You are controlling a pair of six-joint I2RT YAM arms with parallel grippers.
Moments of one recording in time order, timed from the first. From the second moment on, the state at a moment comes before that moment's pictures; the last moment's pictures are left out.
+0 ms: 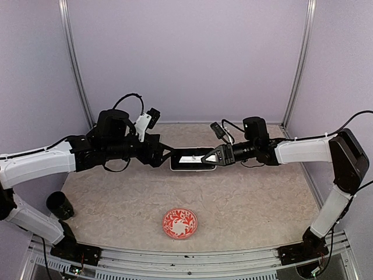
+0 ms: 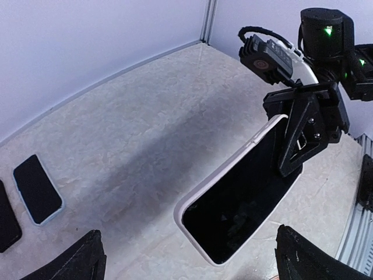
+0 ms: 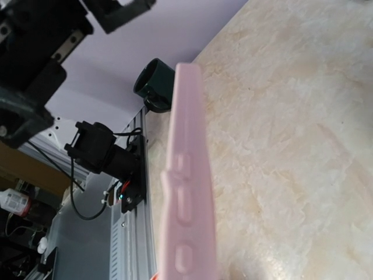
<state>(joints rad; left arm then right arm) -0.78 1.33 1.01 -0.10 0.09 -0.10 0.57 1.70 1.01 0.28 -1.02 0.46</state>
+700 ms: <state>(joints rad) -0.87 1.35 1.05 -0.11 -0.33 0.16 0.57 1.69 1.07 0.23 -1.02 0.46</state>
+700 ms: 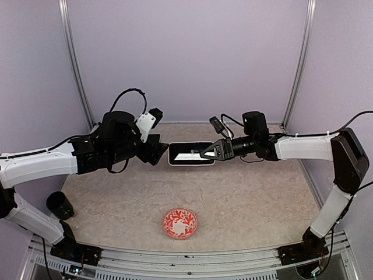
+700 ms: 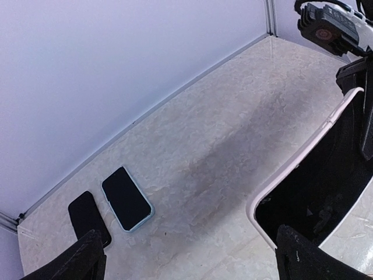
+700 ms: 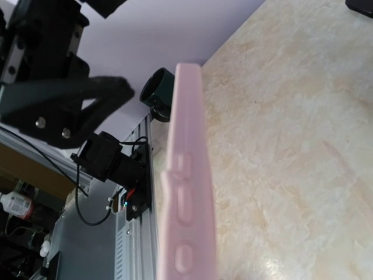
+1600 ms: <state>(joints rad) -0.96 1.31 1.00 -0.02 -0.31 0.50 0.58 1.73 1.14 0.16 -1.02 0.46</state>
